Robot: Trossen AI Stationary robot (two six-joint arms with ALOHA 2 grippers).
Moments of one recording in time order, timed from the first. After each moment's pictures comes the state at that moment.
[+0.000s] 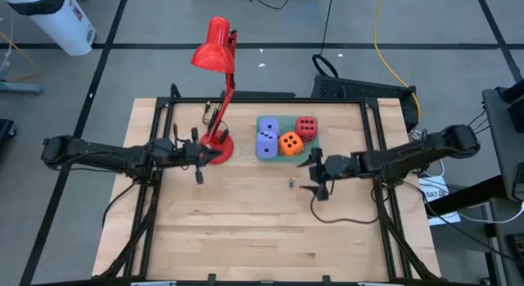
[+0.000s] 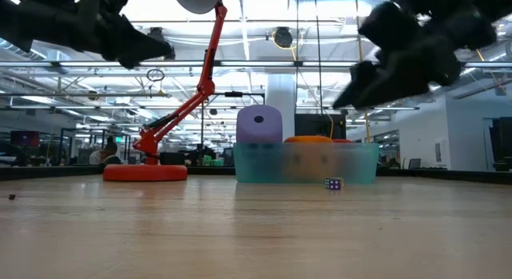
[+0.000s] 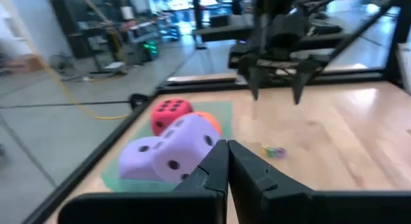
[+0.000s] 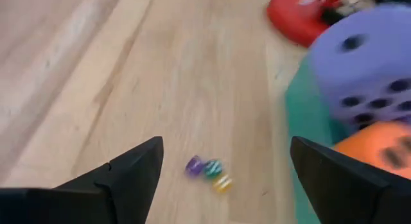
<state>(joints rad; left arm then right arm) 0.01 0.73 0.28 0.35 -0.16 0.12 0.11 1.17 0.50 0.10 0.13 -0.15</state>
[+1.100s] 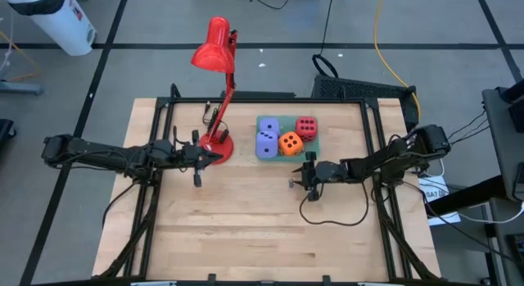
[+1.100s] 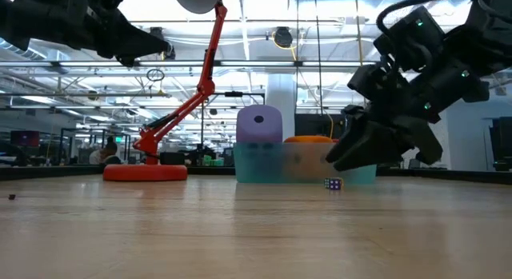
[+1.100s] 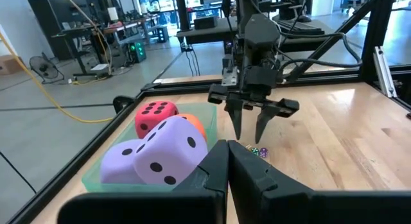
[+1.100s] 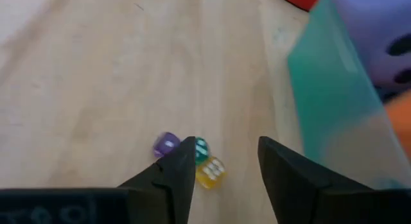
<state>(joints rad) -0.02 0.71 0.28 0.34 -0.13 0.11 0.09 1.54 0.37 0.58 0.20 -0.21</state>
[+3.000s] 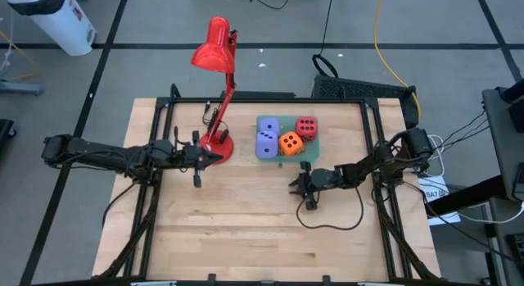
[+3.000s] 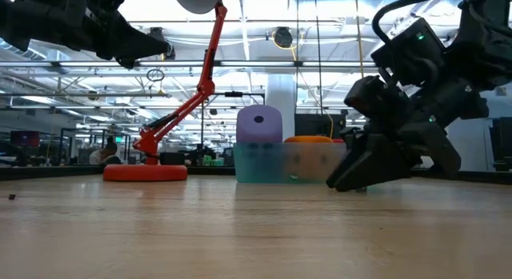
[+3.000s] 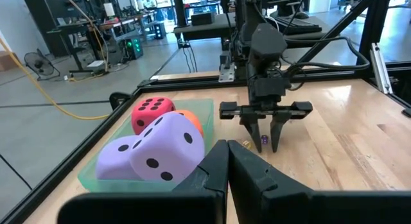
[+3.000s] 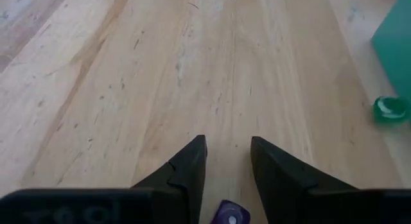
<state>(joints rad) -0.02 0.71 0.28 0.32 -0.12 0.10 0.16 1.72 0.38 0.68 0.07 -0.04</state>
